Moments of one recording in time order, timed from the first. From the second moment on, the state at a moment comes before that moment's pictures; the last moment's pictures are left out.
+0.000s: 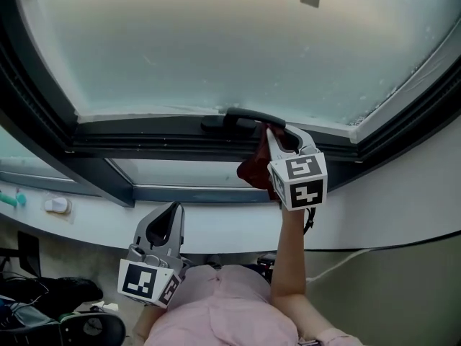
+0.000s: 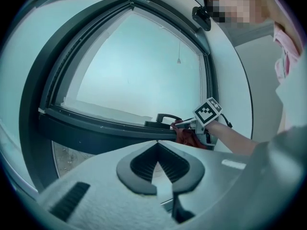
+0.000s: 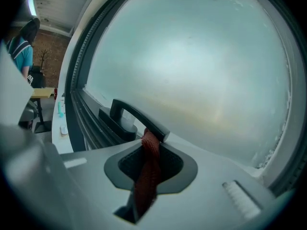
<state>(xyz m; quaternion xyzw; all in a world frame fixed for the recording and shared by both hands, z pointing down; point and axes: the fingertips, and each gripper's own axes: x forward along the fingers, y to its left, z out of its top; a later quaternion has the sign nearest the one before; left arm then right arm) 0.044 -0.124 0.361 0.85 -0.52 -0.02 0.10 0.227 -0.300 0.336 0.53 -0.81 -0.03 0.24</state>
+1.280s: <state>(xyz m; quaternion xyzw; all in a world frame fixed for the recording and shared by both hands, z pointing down) 0.067 -0.102 0.358 0.84 -0.54 -0.01 0.09 0.291 -0.306 0.337 0.56 -0.80 -0.01 0.24</state>
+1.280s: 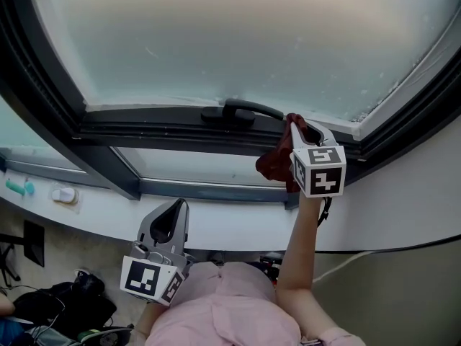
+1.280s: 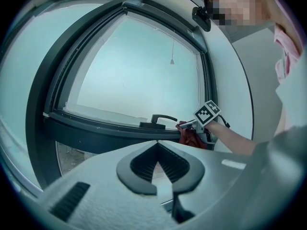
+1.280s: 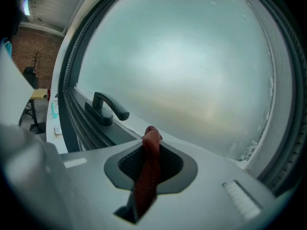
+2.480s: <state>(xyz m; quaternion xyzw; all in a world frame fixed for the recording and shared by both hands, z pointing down) 0.087 -0.100 0.356 0.84 -0.54 -0.01 0.08 0.344 -0.308 0.338 0.57 -0.79 0.00 0.22</state>
